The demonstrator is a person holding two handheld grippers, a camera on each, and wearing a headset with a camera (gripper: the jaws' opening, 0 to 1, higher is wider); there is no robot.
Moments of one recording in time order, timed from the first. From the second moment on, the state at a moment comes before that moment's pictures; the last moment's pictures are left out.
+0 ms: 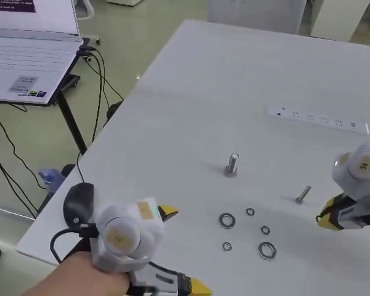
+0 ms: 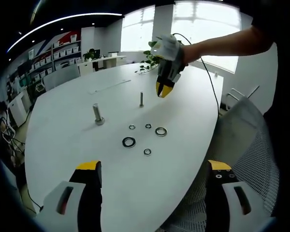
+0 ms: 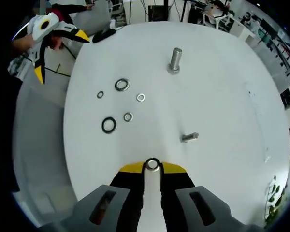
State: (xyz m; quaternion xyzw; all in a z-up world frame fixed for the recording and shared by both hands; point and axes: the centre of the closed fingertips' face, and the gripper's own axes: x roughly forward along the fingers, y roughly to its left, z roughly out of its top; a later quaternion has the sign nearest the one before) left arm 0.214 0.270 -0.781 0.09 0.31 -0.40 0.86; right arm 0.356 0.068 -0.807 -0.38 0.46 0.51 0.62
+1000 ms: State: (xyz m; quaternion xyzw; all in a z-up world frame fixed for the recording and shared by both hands) left arm 0.216 0.268 -0.781 0.08 0.31 -0.40 0.86; right arm 0.414 0.084 -0.804 -0.41 0.45 0.49 0.62
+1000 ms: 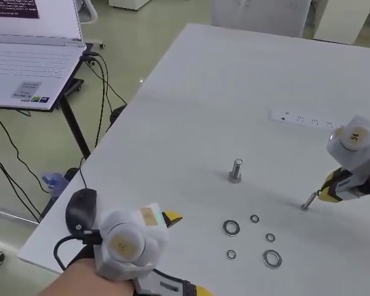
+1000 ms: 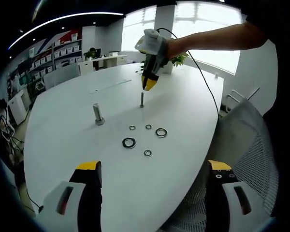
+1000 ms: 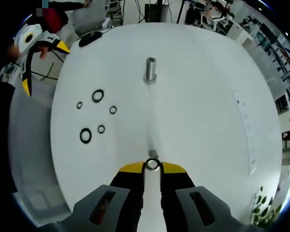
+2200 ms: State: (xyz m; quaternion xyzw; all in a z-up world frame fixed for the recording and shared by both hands) left arm 0.218 0.268 -0.789 0.07 0.32 -0.40 0.86; right arm 0.418 0.092 -0.831 -0.42 0.47 0.50 0.59
